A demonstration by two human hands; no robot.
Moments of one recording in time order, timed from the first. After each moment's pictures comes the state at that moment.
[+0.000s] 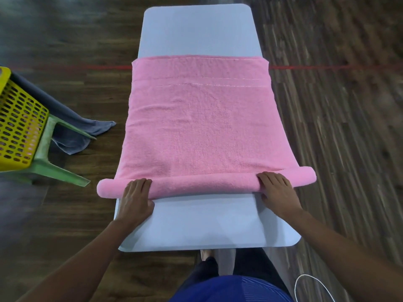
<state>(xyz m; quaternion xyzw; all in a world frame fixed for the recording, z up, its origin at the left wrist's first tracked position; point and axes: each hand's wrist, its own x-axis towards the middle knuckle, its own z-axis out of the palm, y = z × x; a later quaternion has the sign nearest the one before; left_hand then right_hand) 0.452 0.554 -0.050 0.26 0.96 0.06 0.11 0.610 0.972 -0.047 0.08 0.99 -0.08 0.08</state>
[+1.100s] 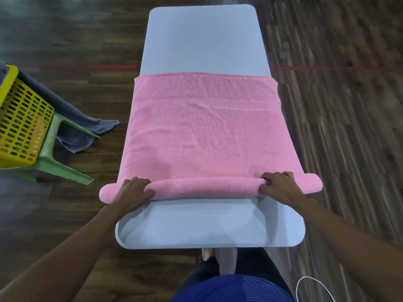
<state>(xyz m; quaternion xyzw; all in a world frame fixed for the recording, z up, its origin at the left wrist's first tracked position) 0.414 0.545 -0.032 0.25 0.94 0.07 0.23 0.576 0.978 -0.023 0.15 0.96 -0.15 0.20</state>
